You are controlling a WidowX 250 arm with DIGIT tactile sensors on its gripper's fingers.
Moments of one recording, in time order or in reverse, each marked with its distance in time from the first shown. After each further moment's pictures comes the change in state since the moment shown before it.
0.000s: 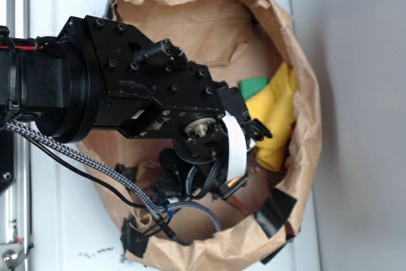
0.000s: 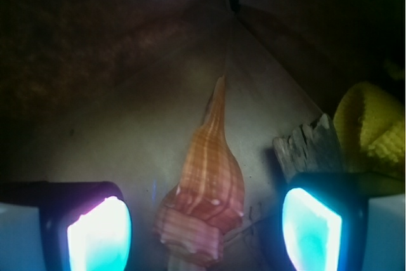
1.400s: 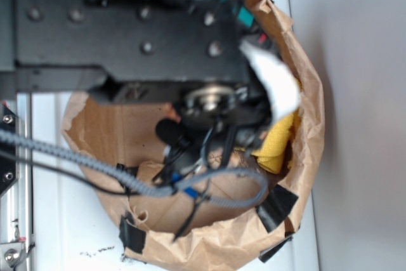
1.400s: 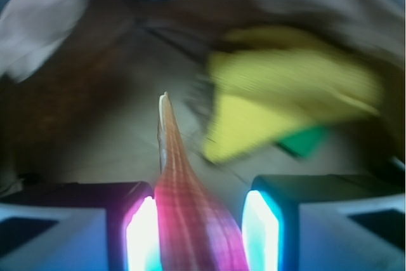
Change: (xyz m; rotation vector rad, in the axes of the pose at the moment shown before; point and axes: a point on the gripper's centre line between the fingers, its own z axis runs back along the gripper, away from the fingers) arm -0.011 0.018 0.096 0.150 0.216 0.477
